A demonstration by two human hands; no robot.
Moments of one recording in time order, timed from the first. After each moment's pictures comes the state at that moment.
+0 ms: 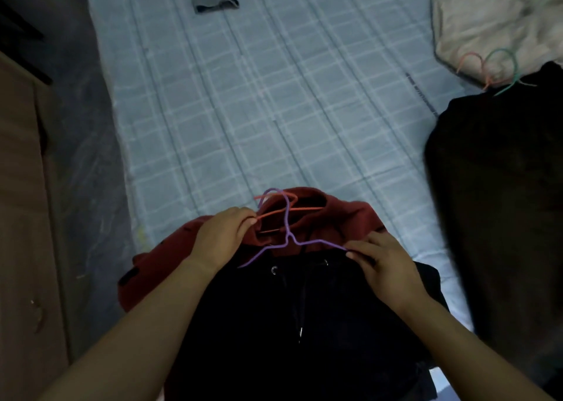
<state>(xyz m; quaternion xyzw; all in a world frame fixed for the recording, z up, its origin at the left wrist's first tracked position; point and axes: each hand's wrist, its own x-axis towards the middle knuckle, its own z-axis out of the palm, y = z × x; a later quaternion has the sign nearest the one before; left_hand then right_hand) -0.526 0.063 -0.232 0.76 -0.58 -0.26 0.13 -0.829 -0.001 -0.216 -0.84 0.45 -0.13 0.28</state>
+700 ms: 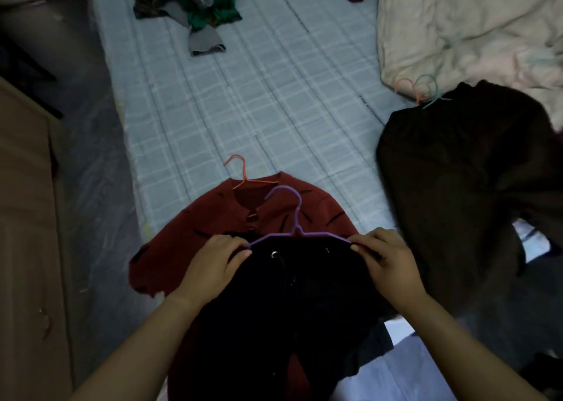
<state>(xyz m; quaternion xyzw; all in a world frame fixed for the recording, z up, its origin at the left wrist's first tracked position) -0.592 0.157 -0.148 0.72 -0.63 -0.26 0.16 -0.900 0.055 -0.128 -0.81 0.47 -0.25 0.25</state>
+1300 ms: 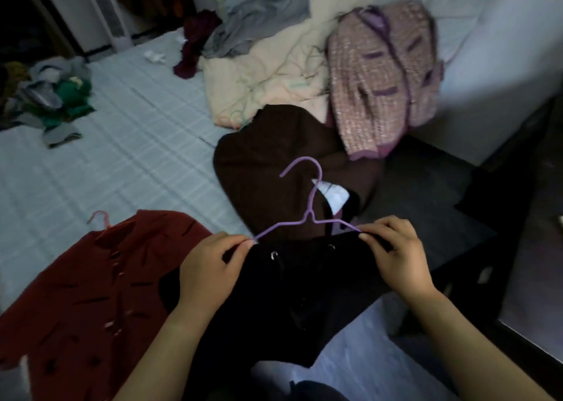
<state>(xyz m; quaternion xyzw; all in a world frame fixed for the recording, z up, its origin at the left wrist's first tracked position) -0.980 0.211 0.019 0.63 -0.68 -0.18 0.34 -1.279 0.208 -0.007 -0.69 0.60 -0.39 0.07</state>
